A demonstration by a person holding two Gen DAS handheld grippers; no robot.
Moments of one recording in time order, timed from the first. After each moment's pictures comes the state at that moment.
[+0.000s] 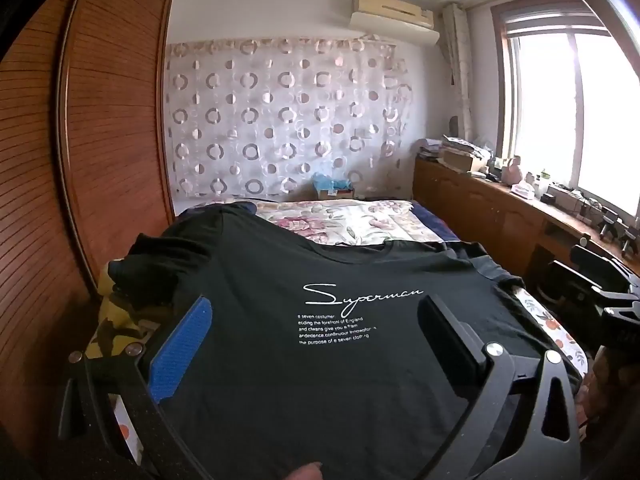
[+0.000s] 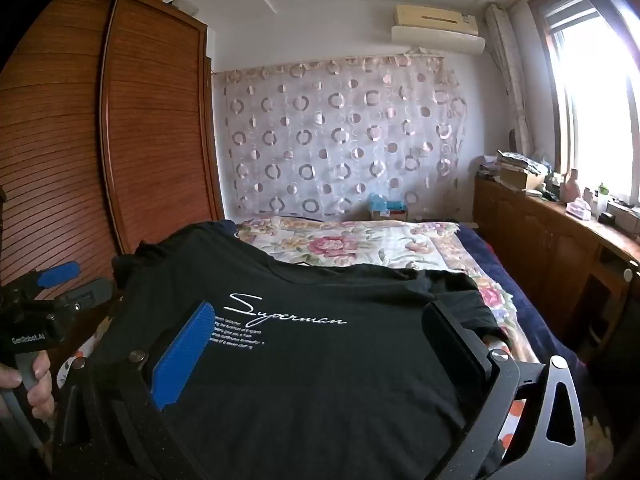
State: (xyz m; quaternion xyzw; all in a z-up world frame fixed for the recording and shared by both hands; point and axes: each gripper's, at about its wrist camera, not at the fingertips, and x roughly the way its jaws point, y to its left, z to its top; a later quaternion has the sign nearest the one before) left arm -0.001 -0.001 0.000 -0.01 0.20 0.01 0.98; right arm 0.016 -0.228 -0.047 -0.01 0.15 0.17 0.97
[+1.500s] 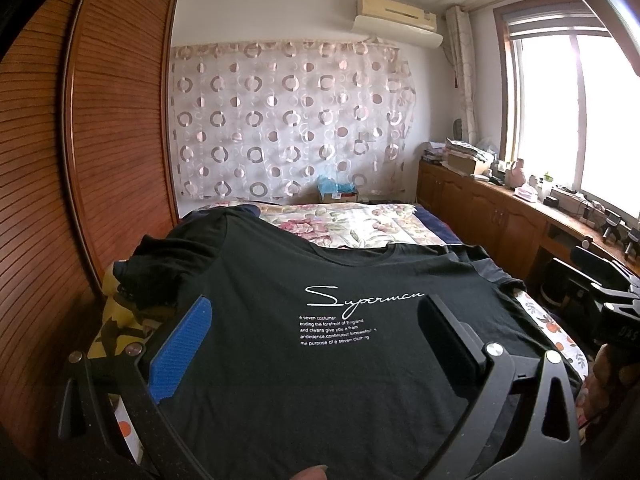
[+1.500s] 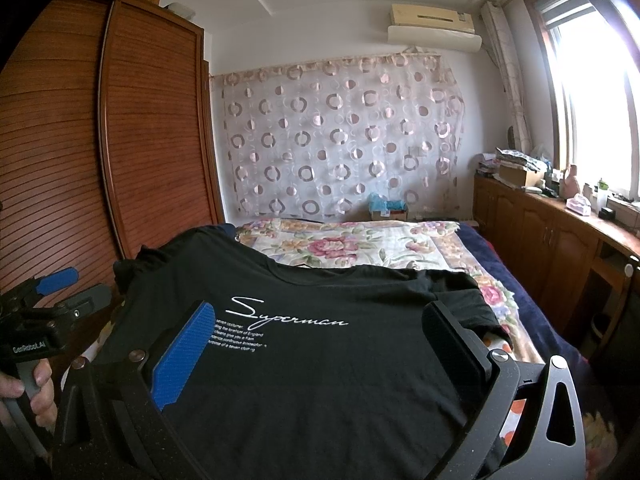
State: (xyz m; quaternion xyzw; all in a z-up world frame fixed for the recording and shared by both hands) left arm -0.004 -0.001 0.005 -0.01 0.20 0.01 0.98; right arm 0.017 -0.227 -0.046 0.00 0.15 0.17 0.97
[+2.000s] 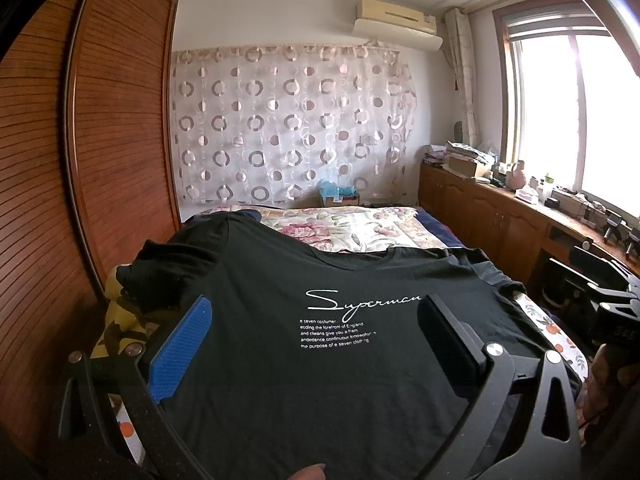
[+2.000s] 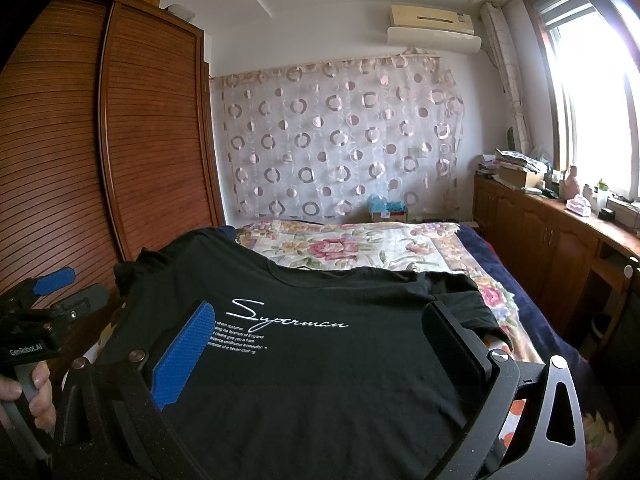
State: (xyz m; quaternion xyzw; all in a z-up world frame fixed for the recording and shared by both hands) left arm -0.005 0.001 0.009 -0.01 0.20 0.01 0.98; right arm 0.017 -0.228 -0.045 0.00 0.15 0.17 0.97
